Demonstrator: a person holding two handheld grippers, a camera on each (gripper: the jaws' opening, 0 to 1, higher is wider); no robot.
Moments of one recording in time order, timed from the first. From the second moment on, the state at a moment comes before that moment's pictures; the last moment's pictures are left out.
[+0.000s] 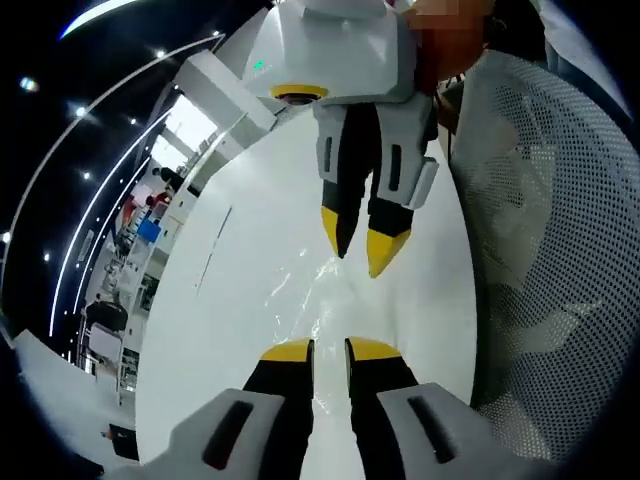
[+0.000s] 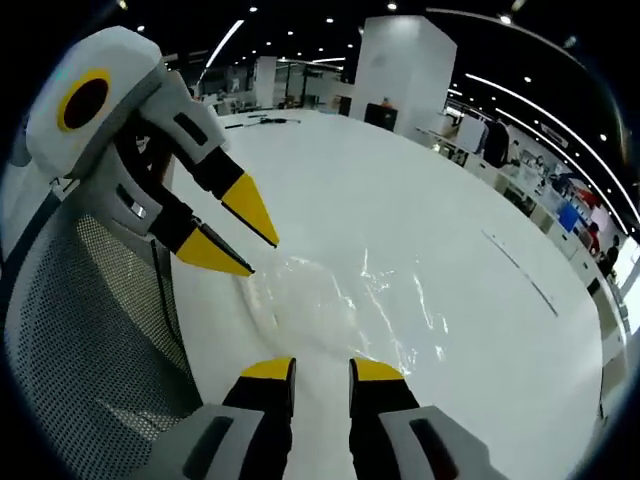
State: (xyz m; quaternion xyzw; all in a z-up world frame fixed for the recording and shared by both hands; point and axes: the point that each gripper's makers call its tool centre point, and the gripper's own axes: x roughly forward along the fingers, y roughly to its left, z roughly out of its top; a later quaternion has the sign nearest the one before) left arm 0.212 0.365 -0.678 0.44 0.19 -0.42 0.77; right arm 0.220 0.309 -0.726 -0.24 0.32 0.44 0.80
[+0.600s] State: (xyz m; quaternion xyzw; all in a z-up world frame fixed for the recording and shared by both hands) left arm 0.283 0.408 -0.699 0.33 0.28 -0.35 0.83; right arm 0.238 0.317 -0.728 -0.16 0.37 0.41 0.82
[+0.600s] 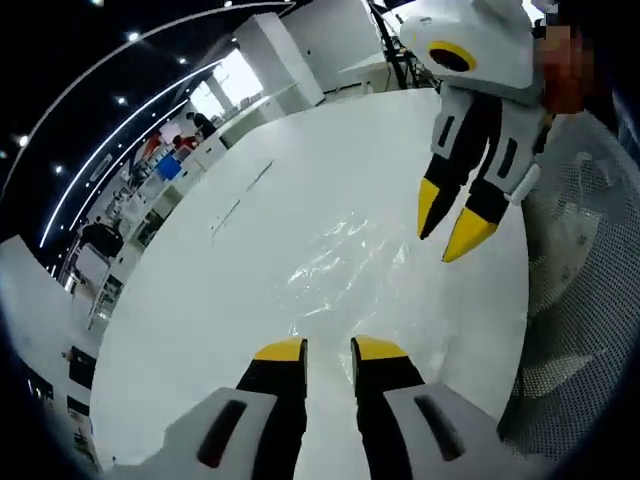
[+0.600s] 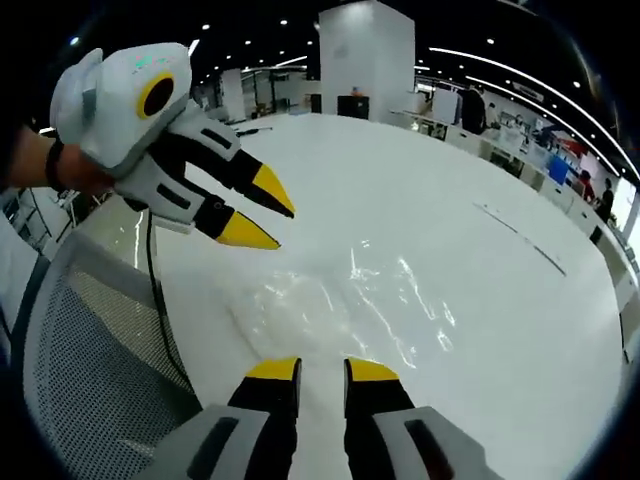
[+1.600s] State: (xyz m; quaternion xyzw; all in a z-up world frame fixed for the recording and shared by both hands) left arm 0.312 0.423 -0.760 0.11 0.44 -0.33 0.83; right arm 0.233 0.323 -0.735 -0.12 0.42 0.41 0.80
